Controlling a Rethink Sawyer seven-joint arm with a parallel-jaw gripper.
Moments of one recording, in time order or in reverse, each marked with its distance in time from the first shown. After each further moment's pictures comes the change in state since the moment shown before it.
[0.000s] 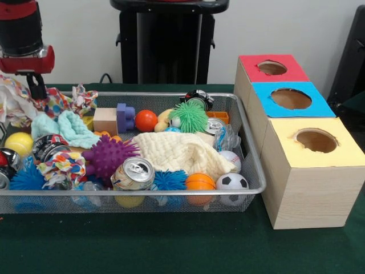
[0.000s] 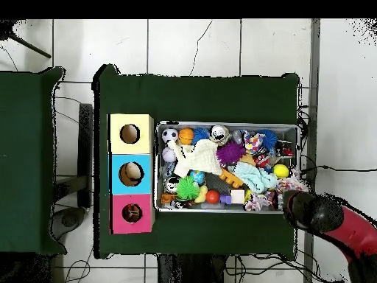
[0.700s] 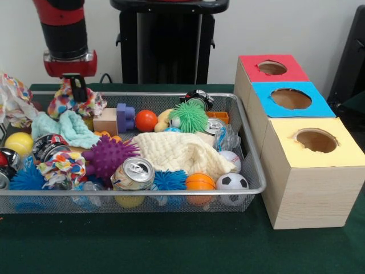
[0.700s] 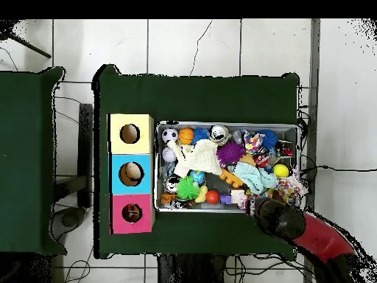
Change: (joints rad) arm 0.133 0.001 -0.086 0.169 0.071 -0.195 0.016
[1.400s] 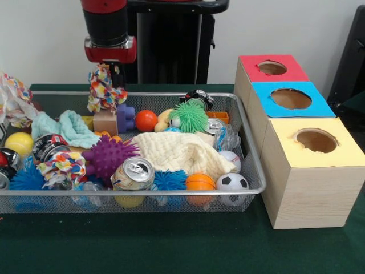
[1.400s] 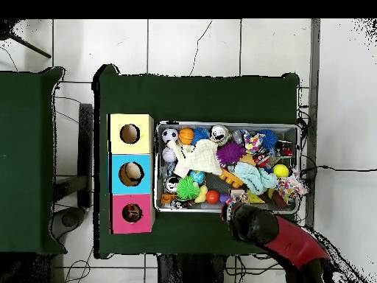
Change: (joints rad) arm 0.168 -0.073 -0.083 0.129 0.154 0.000 0.097
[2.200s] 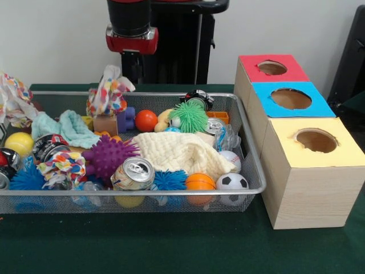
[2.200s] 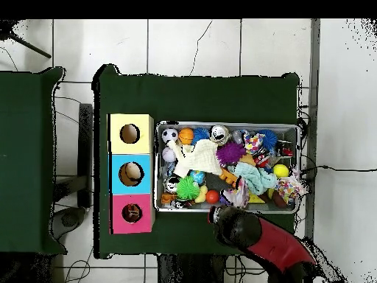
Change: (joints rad) arm 0.117 -0.042 -0.059 0.050 0.084 0.000 0.057
